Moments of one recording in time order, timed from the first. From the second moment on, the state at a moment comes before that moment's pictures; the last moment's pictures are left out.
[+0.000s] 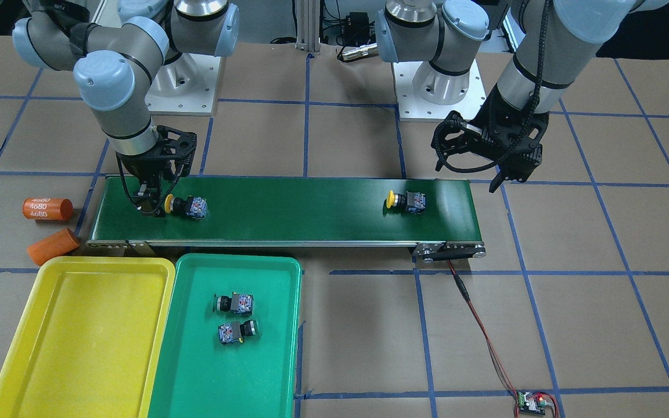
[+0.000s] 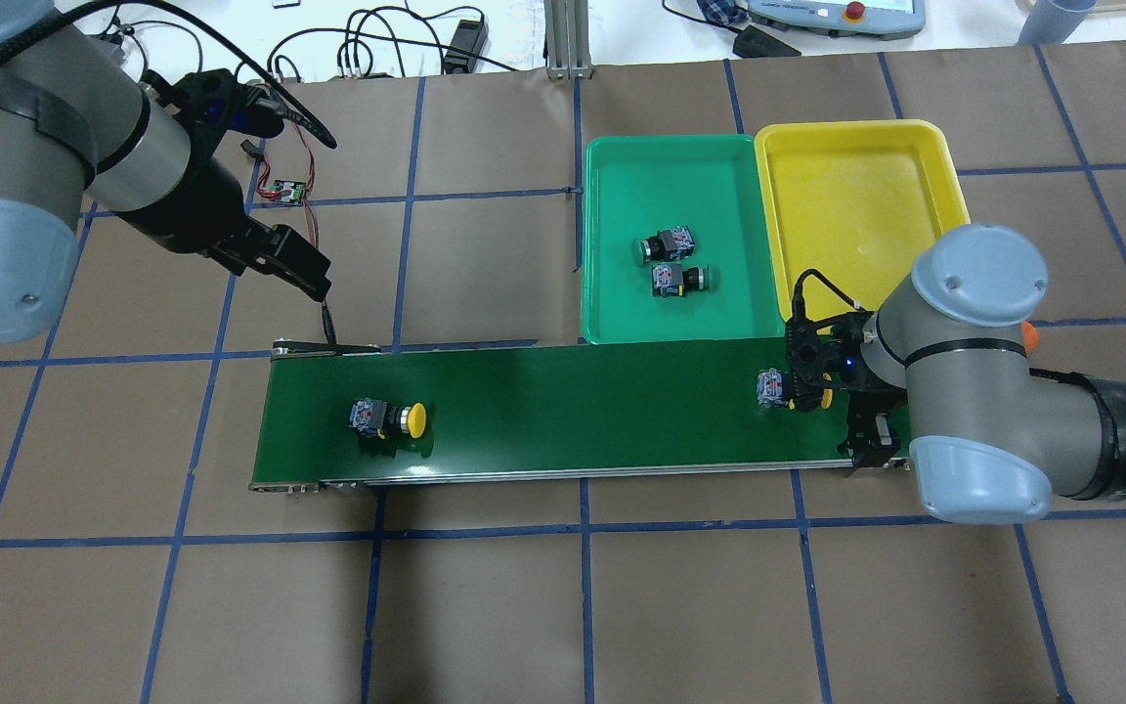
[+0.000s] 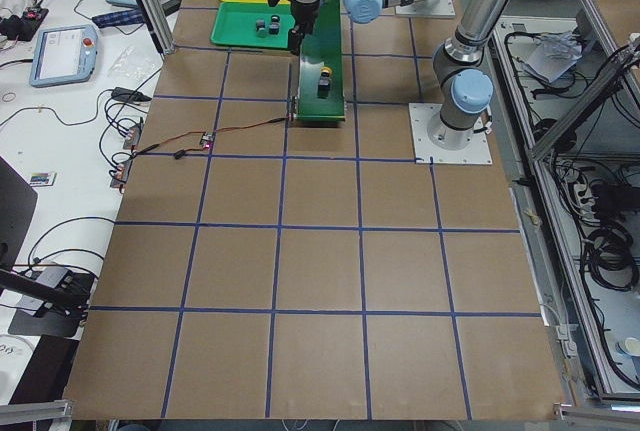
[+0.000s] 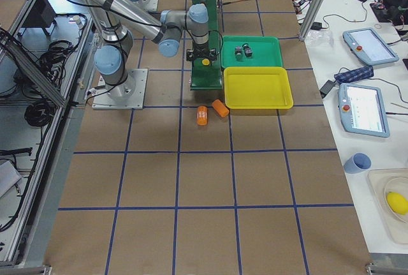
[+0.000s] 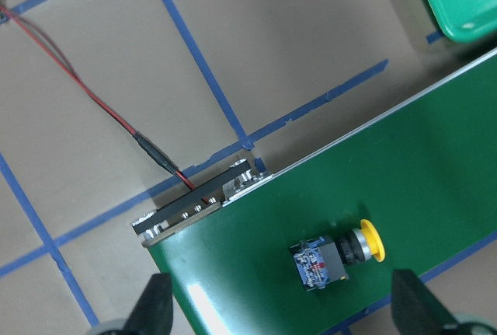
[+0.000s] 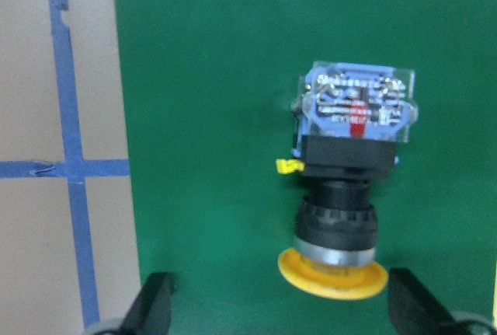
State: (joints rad) left arm -1.47 -1.52 -1.77 -1.37 1.45 0.44; right arm 1.46 -1.57 2.28 -2.34 -1.57 -1.66
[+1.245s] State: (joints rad) left arm -1.50 -1.51 -1.60 -1.62 1.58 0.11; right arm 1.47 -1.56 2.27 -2.34 -1.56 -1.63
